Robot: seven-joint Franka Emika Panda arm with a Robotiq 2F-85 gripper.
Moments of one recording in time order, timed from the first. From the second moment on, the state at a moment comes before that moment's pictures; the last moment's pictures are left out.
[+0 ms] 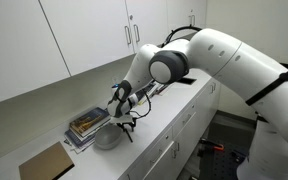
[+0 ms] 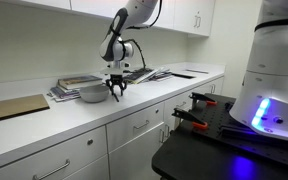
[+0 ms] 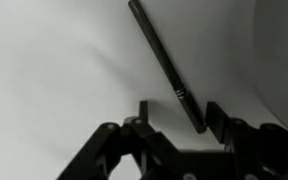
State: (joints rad) arm -0.03 1.00 -0.14 -1.50 0.18 2.48 0.88
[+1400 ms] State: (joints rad) arm 0.00 0.91 -0.24 -1.47 0.15 2.48 0.79
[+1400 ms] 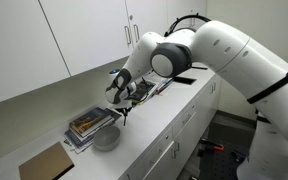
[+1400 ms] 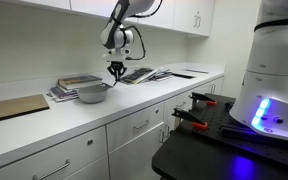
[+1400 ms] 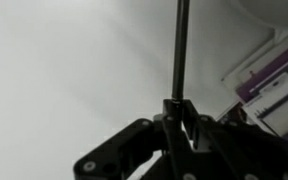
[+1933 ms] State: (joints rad) arm 0.12 0.88 -0.21 -1.52 0.16 2.49 1.02
